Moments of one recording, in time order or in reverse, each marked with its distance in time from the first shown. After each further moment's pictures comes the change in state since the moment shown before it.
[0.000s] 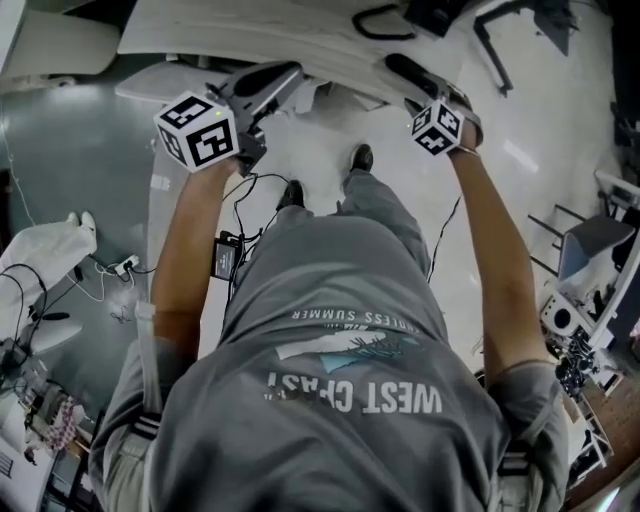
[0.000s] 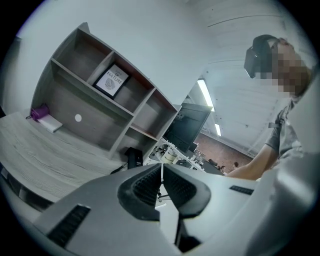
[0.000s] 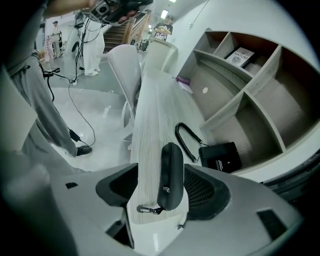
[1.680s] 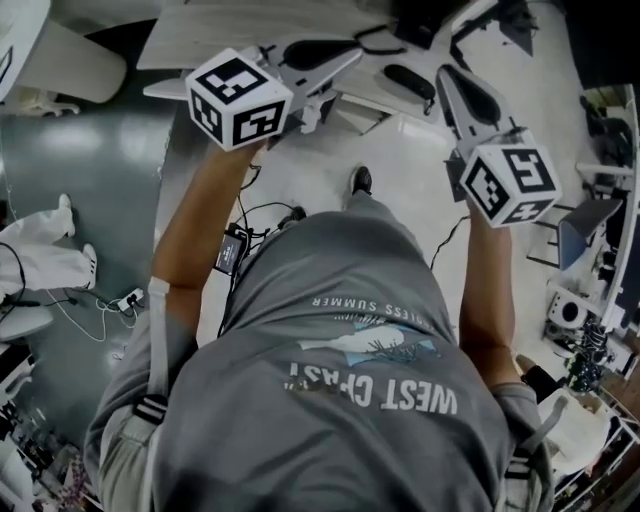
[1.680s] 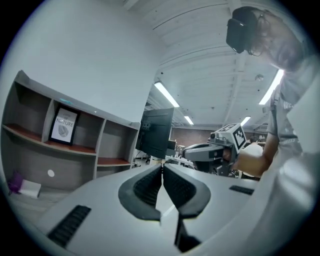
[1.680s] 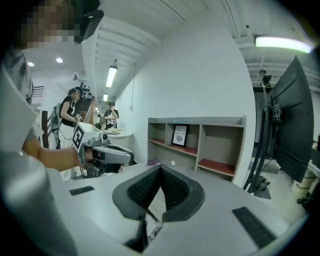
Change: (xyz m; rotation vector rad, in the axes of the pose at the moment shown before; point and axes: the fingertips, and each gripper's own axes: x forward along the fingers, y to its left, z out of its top) left arm -0.079 -0.124 0.071 0.428 -0.075 -0.222; right arm -0.366 0.005 0.233 0.695 -0.734 -0.229
